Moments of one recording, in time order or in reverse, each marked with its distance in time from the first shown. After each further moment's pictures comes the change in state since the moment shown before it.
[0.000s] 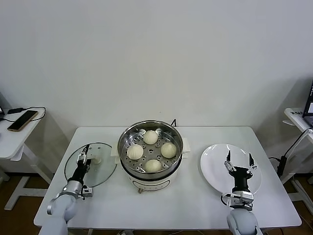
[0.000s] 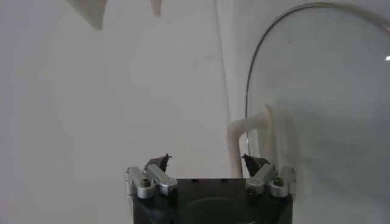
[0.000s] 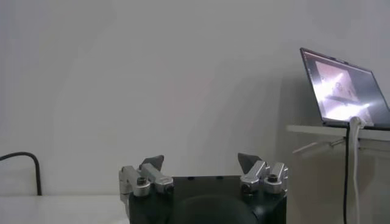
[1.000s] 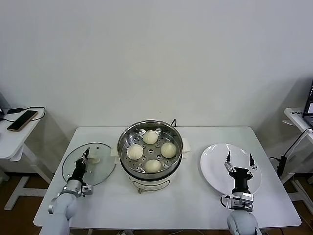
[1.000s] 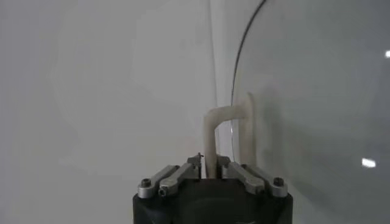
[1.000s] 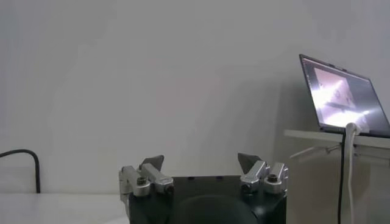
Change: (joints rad) left arm -0.021 -0.005 -0.012 0.044 -0.047 0.013 0.005; right arm -0.009 0.013 0.006 0.011 -0.034 0.006 -0.003
